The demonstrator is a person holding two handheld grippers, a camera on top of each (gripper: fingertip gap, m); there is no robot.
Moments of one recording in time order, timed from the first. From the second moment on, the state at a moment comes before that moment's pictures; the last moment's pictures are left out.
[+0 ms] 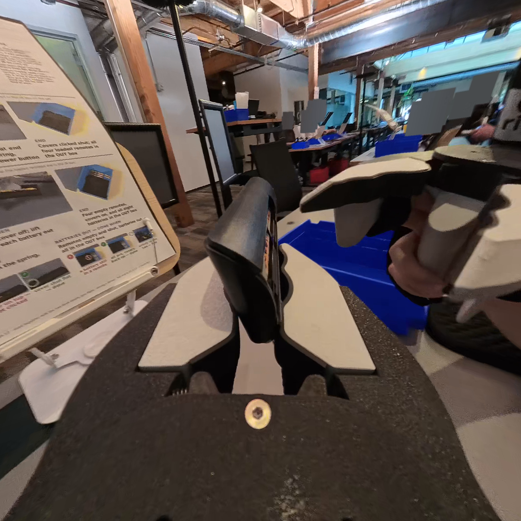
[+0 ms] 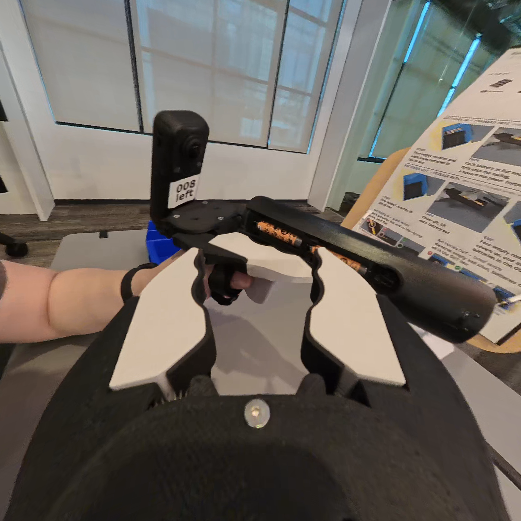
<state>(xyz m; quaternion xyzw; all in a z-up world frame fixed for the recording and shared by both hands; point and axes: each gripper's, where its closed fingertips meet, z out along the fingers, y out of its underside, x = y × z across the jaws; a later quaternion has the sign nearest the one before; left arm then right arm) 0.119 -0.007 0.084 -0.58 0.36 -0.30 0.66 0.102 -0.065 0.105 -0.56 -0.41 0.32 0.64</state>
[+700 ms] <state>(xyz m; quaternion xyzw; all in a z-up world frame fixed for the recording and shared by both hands) 0.133 -0.012 0.069 -0.60 0.38 -0.28 0.64 0.092 -0.063 0.100 -0.57 -0.39 0.27 0.67</state>
